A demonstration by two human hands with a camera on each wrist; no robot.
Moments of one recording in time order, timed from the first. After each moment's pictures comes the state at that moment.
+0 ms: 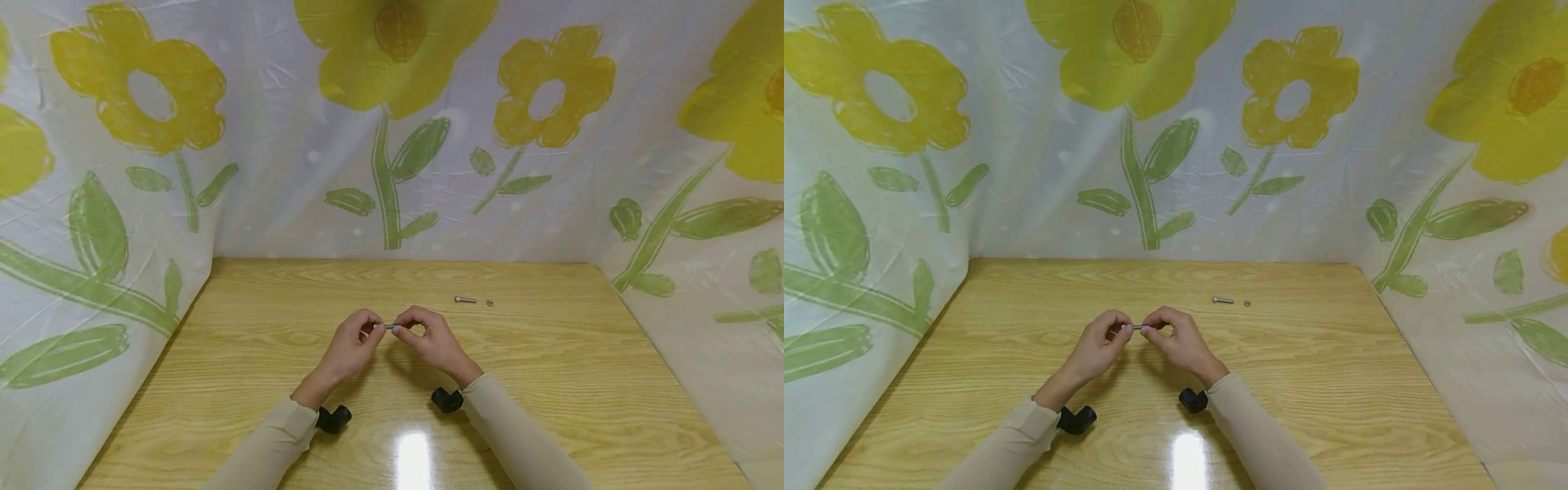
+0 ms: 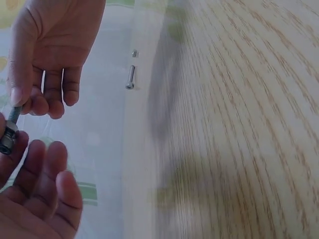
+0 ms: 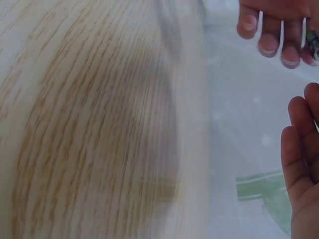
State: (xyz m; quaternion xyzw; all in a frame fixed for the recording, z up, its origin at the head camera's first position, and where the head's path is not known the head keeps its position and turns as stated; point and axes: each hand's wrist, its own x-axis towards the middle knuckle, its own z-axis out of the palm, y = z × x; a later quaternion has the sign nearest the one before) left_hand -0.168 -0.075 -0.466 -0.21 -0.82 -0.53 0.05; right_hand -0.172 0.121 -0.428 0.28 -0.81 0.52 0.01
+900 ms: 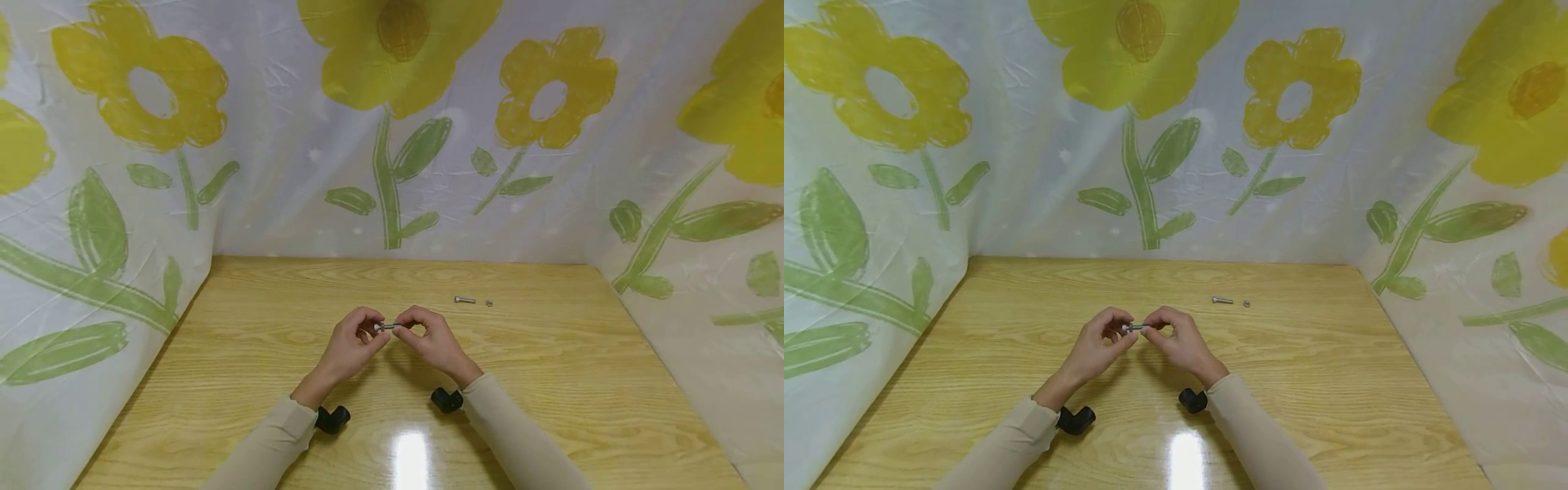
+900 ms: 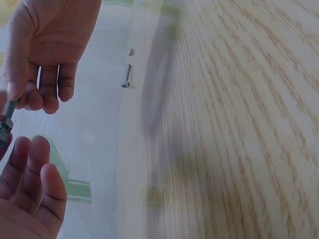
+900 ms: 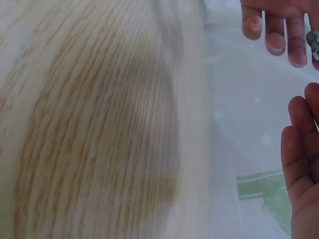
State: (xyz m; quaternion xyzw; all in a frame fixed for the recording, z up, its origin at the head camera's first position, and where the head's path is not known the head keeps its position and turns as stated) left_hand -0.169 -0.076 -0.472 -0.21 -0.80 -0.56 0.07; right_hand -0.172 0.121 -0.429 0.28 -0.81 0.52 0.01
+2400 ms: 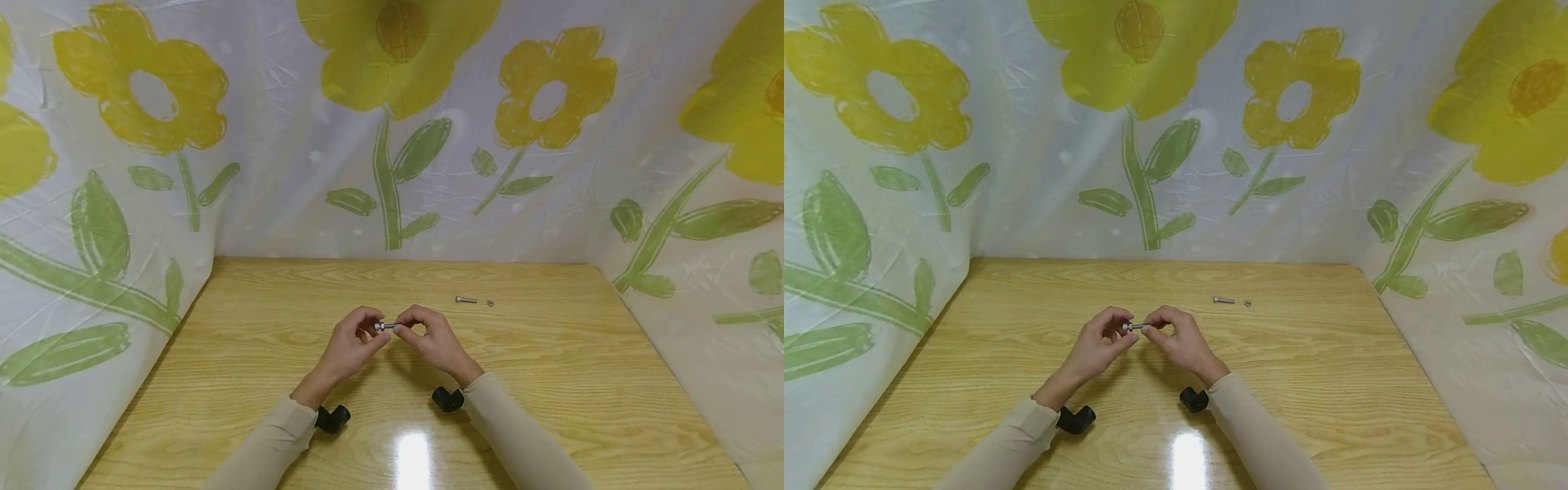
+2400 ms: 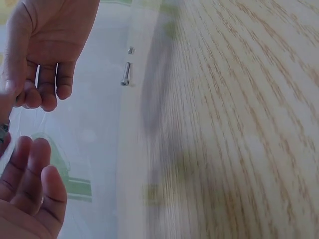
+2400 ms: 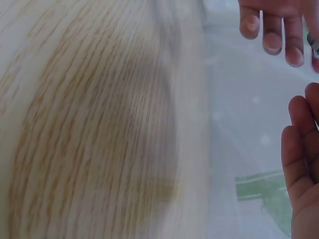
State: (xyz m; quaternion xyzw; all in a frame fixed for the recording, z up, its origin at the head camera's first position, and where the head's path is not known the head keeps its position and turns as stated) left_hand -0.168 -0.076 -0.467 -0.20 -0.79 -0.57 0.07; right_hand -0.172 0.122 -0.427 0.28 -0.81 0.52 0.00
